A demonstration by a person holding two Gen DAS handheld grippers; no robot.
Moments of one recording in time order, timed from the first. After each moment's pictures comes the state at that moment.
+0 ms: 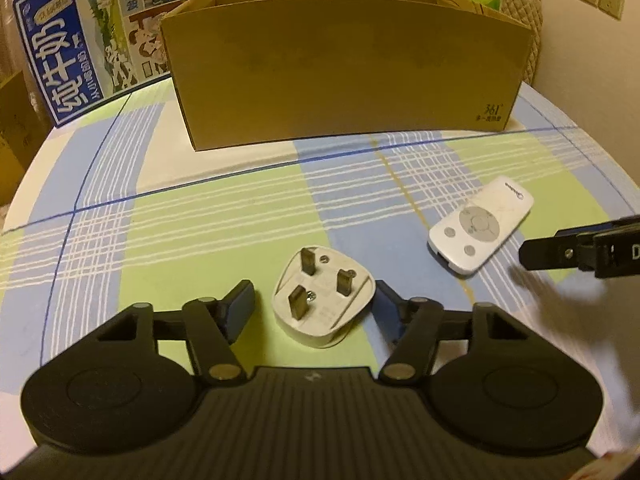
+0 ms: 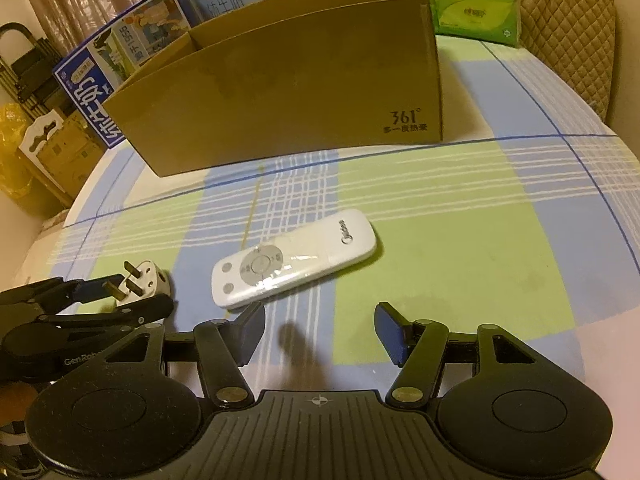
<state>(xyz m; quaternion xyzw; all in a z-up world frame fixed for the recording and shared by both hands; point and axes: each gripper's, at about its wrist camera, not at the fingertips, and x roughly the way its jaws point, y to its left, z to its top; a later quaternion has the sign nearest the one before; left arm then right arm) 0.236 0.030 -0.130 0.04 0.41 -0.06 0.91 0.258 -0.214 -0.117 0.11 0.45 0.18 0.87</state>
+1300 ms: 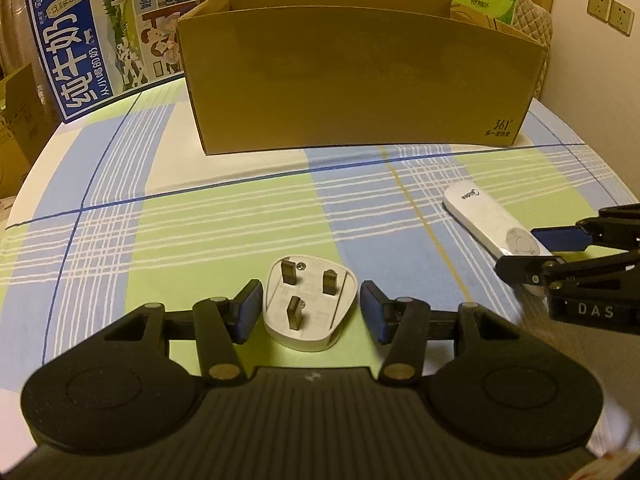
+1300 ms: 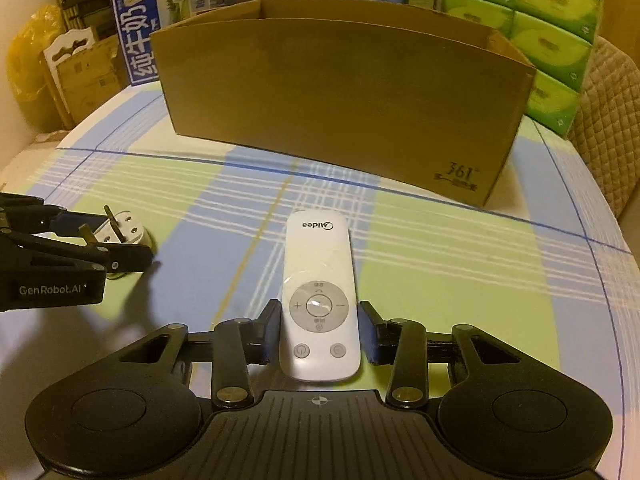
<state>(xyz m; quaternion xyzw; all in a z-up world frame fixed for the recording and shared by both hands) 0.238 0.034 -0.127 0.03 0.40 -0.05 0.91 0.262 -0.172 -0.128 -0.05 0.40 0.21 0.89</state>
